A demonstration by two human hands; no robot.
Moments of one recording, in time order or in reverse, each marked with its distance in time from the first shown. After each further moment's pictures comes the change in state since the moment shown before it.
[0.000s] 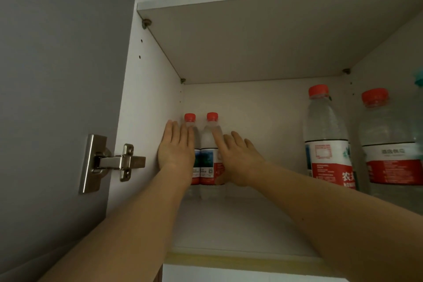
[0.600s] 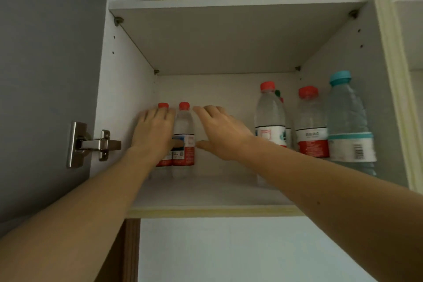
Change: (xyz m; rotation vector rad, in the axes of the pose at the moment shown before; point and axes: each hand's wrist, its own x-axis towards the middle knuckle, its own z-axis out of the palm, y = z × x) left_hand -0.023 -0.014 -0.032 -0.619 0.378 0.063; right_hand -0.076 0.002 -0.099 0.032 0.146 -0.071
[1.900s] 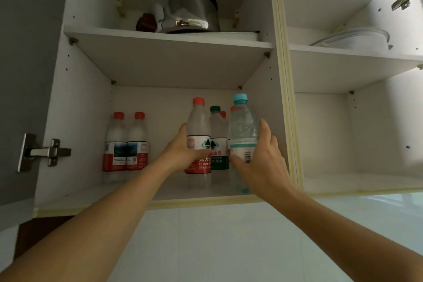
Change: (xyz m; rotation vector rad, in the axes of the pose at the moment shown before) left_hand -0.017 0.156 -0.059 -1.346 -0.370 -0.132; right_hand -0.183 0.065 -0.072 0.390 0.334 0.636
